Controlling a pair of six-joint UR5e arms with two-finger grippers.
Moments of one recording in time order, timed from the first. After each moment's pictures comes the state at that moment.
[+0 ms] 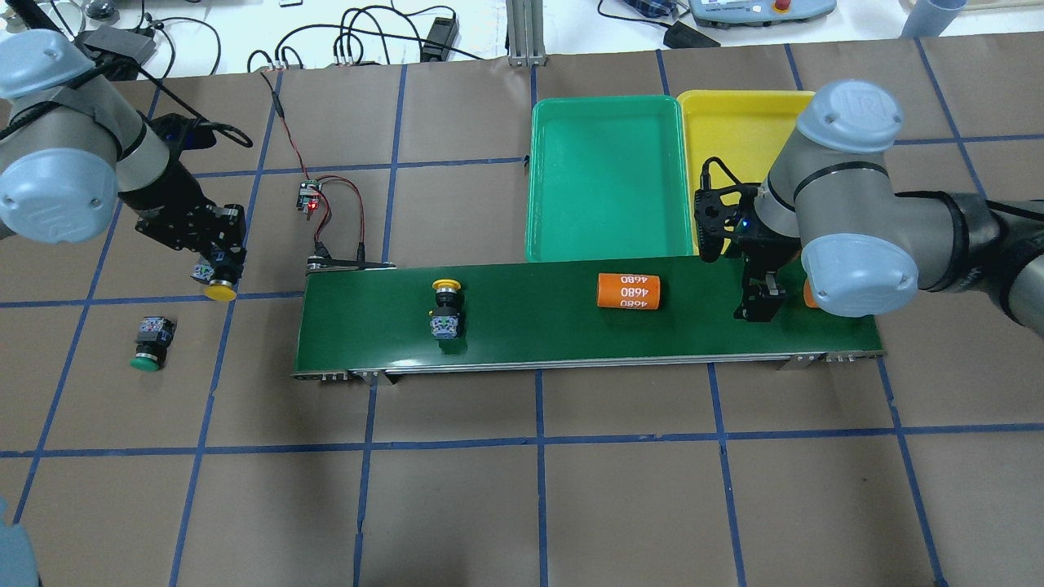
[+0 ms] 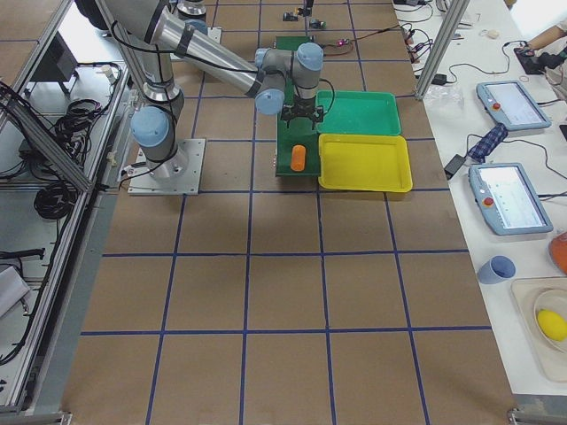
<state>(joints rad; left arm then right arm) -1.29 -1.82 -1.74 -1.26 1.55 0.28 1.49 -1.41 2.00 -2.13 -1.53 -1.60</state>
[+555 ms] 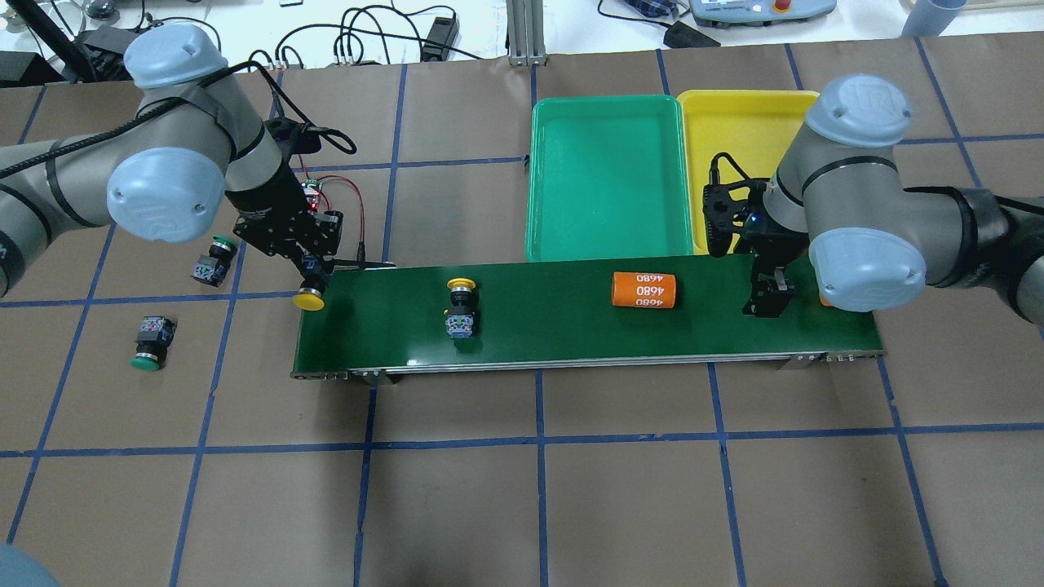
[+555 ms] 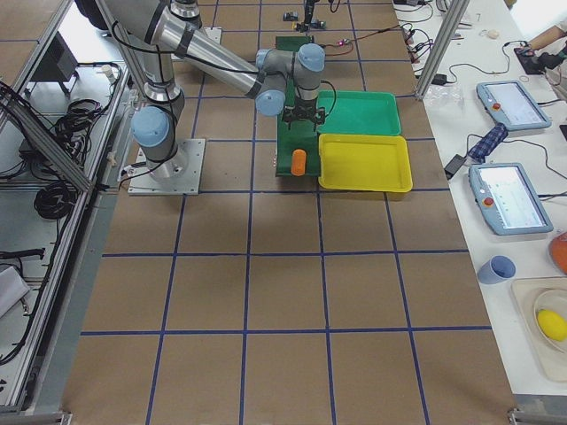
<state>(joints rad) -1.47 -1.82 -1.78 -1.29 1.54 0.18 1.47 -1.41 1.99 -2.13 -1.54 -1.61</state>
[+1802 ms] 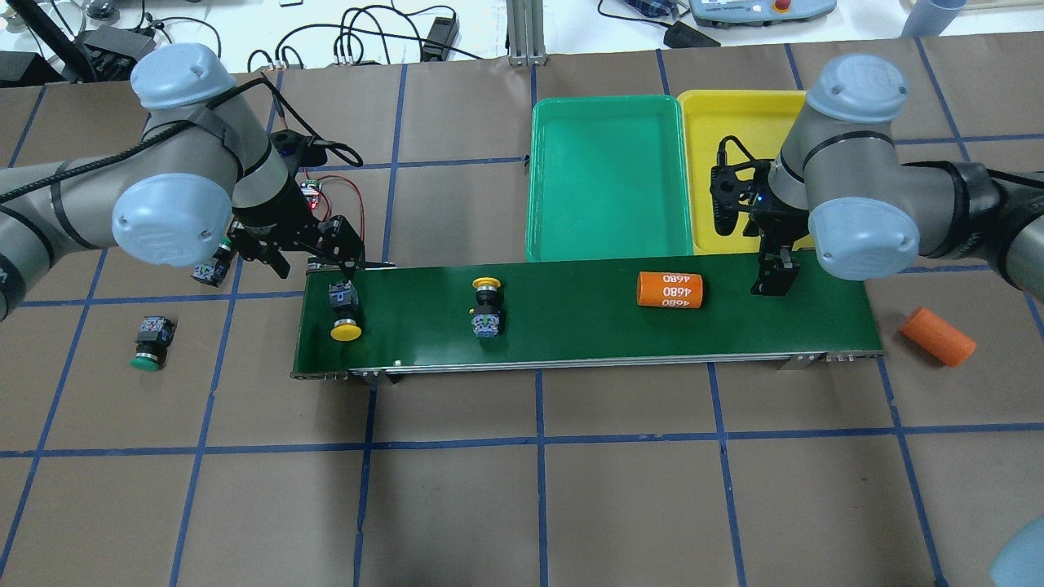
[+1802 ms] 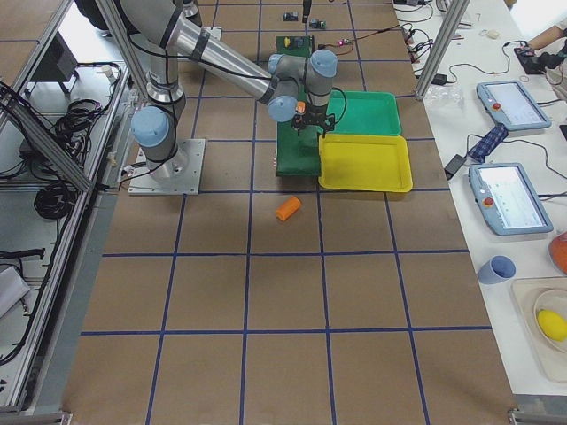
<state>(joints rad) -1.45 -1.72 -1.71 -1.35 1.57 0.19 1.46 -1.32 1.92 -2.12 -1.57 -1.60</state>
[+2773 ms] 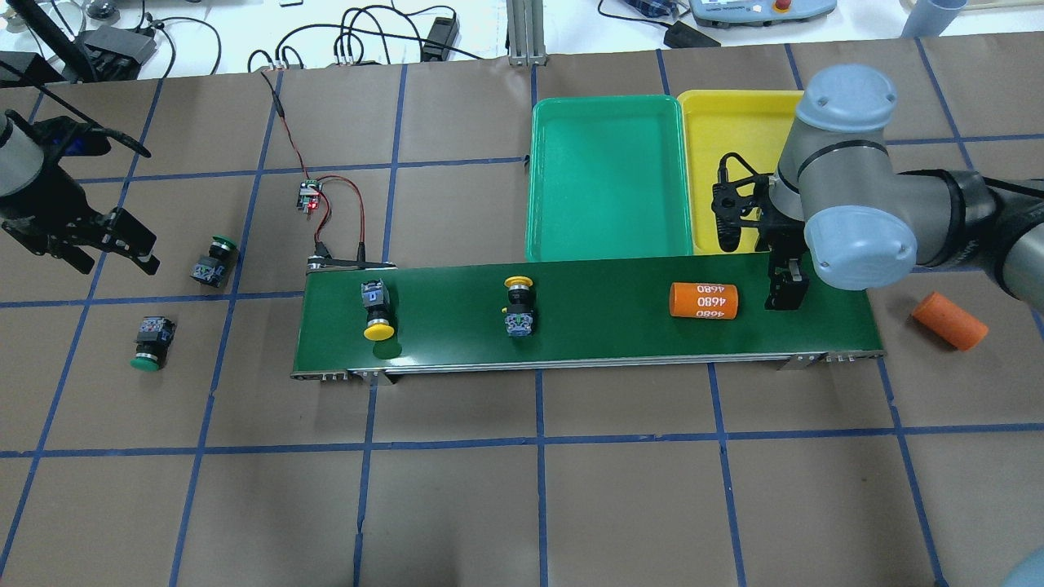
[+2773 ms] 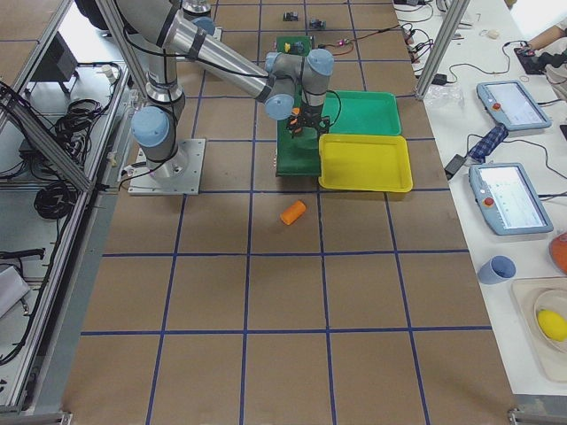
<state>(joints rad) -1.05 -1.77 -1.75 -1.30 1.61 0.61 1.47 -1.34 1.94 -2.10 -1.66 -1.60</state>
